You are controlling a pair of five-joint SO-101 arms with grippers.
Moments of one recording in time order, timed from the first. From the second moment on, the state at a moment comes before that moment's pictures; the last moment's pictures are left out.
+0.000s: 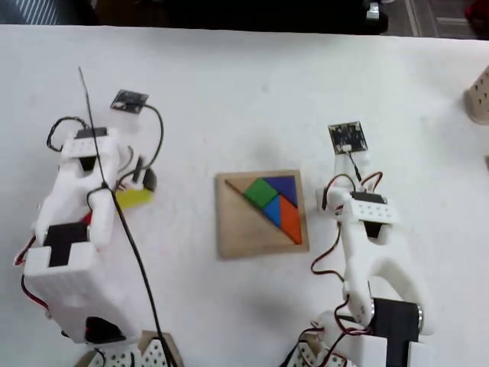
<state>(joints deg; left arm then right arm) -13.1 18.7 15.3 56.7 -19.2 3.4 -11.9 52.9 29.4 17.5</state>
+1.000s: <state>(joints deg) -13.6 10.0 25.8 50.7 -23.0 3.4 -11.9 52.9 29.4 17.5</state>
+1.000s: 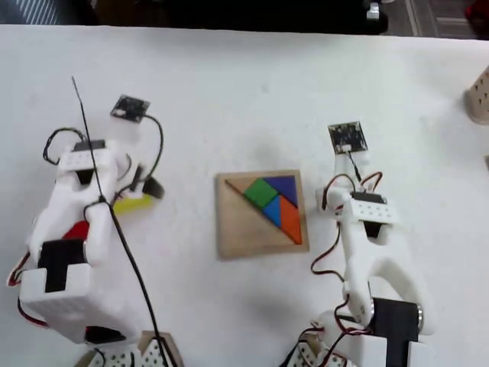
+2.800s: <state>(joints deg) -12.3 8.9 28.9 52.0 -31.6 2.3 -9.0 52.0 29.4 17.5</state>
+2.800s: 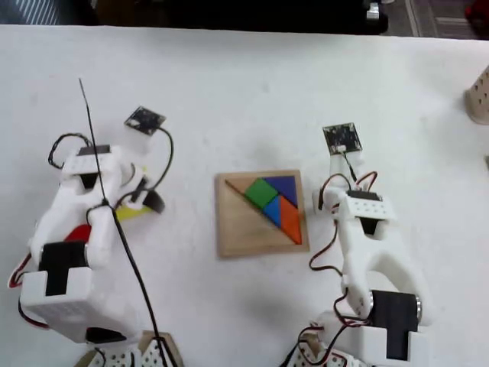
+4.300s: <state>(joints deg) -12.3 8.8 29.6 51.0 -28.4 2.3 -8.7 52.0 29.4 17.5</state>
